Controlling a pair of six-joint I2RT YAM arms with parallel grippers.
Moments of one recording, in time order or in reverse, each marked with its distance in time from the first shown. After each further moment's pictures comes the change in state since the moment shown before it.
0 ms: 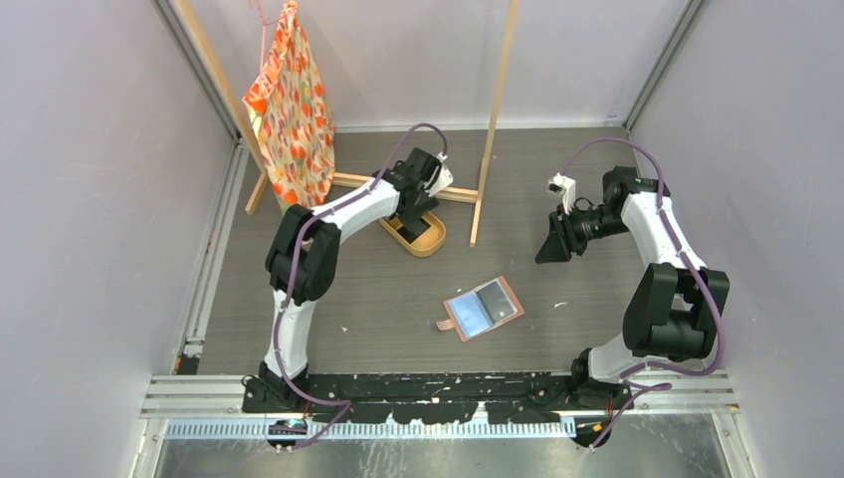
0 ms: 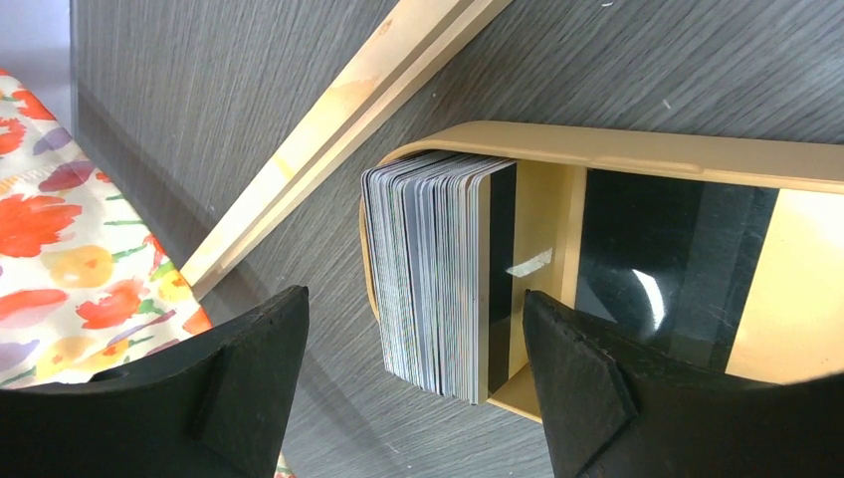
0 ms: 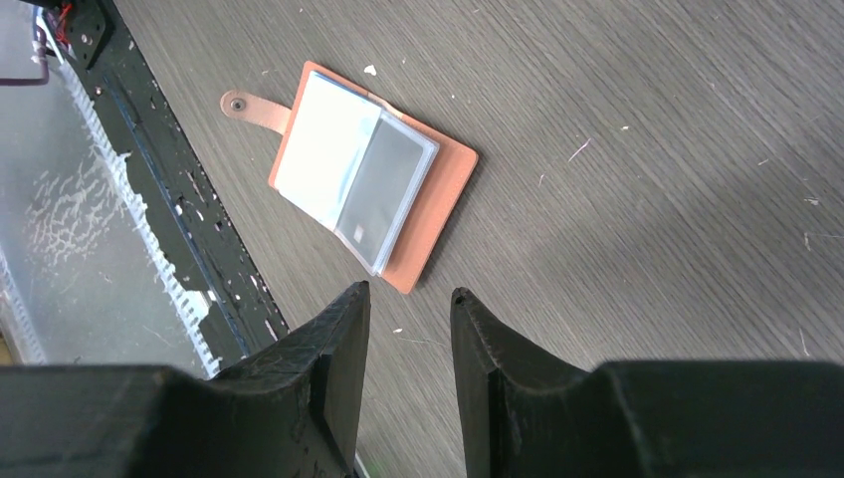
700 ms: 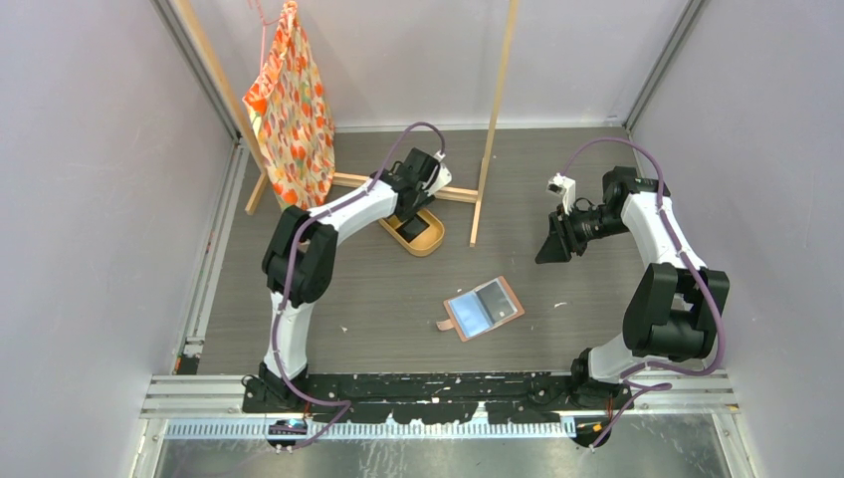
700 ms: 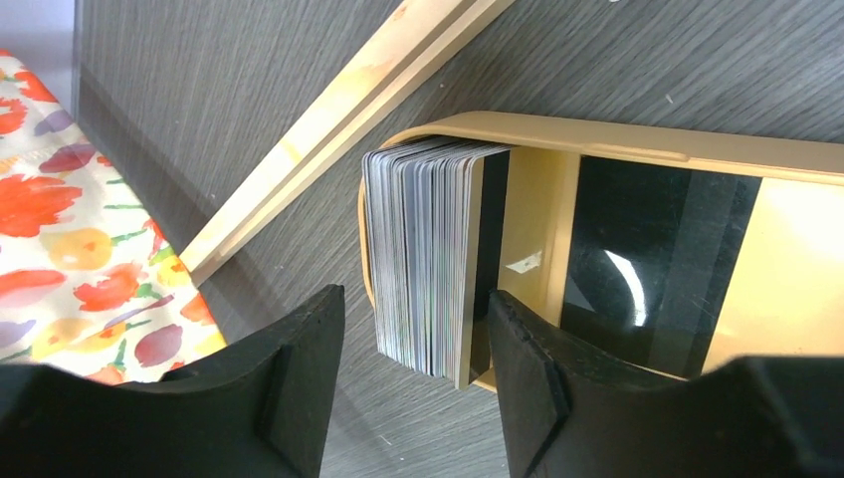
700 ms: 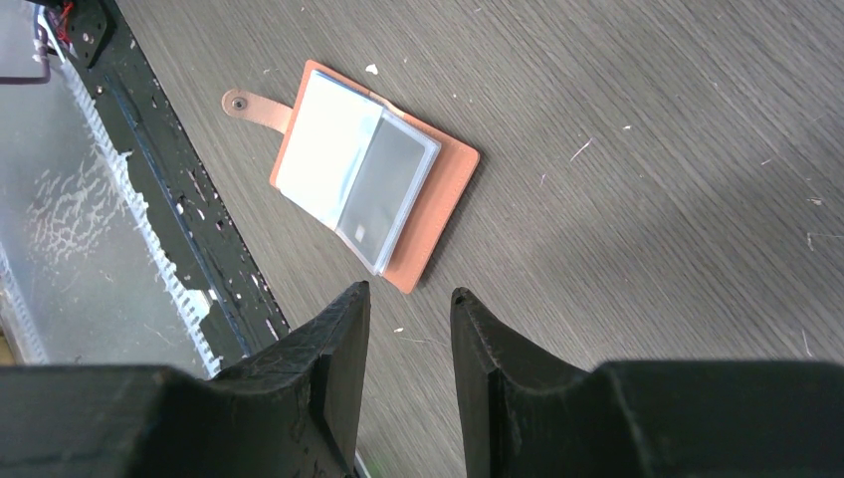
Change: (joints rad) left arm 0.010 -0.019 -0.024 0.011 -0.001 -0.027; right arm 0.000 0.000 0.000 -0.004 -0.001 -0.003
